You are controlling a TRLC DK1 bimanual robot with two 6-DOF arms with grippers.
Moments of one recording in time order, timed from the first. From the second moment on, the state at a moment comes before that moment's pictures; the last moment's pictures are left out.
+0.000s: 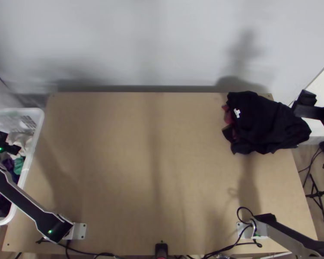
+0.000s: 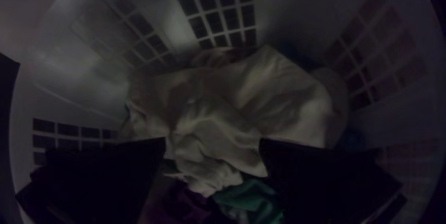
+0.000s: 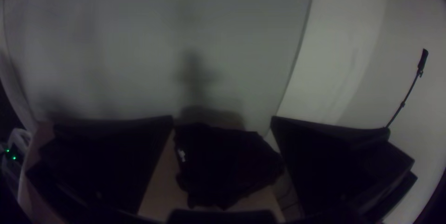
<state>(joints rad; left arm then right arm) 0.96 2.66 2.22 -0.66 0.32 1.18 0.15 1.18 1.96 -1.14 0.39 0.08</state>
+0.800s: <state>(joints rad) 0.91 2.80 2.28 -0.54 0.20 1.30 0.15 1.28 2.06 -1.14 0.39 0.07</state>
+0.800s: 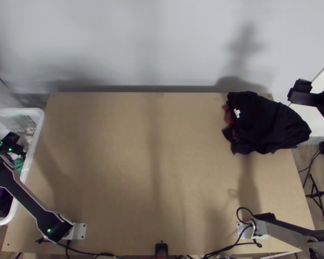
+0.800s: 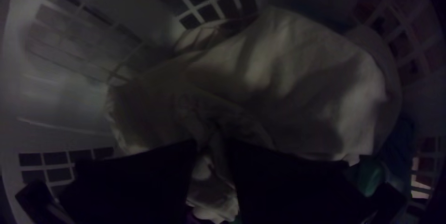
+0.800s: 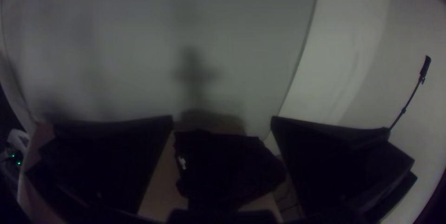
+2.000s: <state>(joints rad) 0.97 2.13 2.23 -1.11 0.67 1.04 0.16 1.27 2.08 -1.16 0.38 0.07</state>
